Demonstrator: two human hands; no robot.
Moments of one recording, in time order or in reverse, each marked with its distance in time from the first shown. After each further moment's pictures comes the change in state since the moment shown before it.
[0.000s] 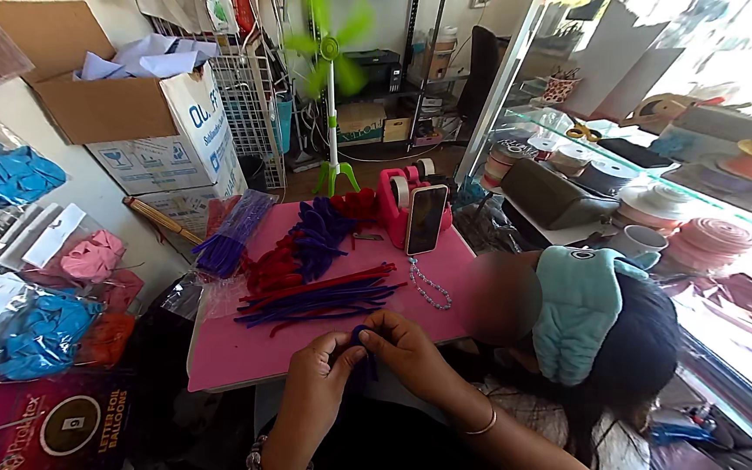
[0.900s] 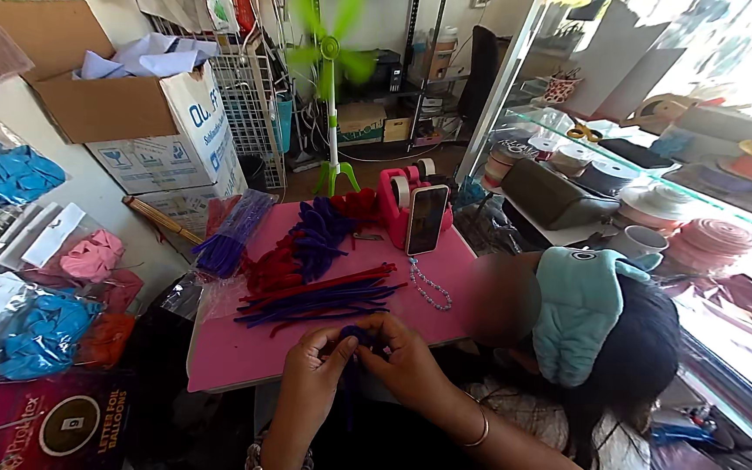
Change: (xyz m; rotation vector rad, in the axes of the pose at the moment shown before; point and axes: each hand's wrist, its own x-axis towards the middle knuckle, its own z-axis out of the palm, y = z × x) left_hand 0.004 -0.006 0.000 -0.177 0.068 -0.084; right_hand -0.003 0.015 0.013 -0.228 0.098 -0.254
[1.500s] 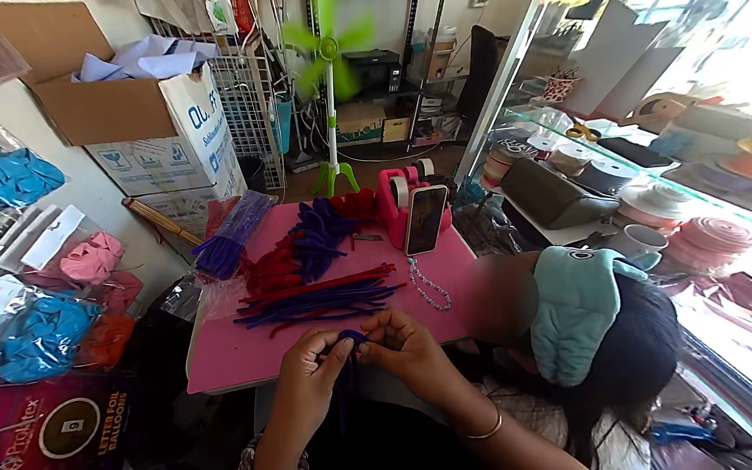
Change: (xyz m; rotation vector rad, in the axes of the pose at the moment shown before) left_hand 0.000 0.000 -0.004 0.025 -0.001 0.144; right_hand 0.005 -0.020 -0.018 0.366 -0.054 0.323
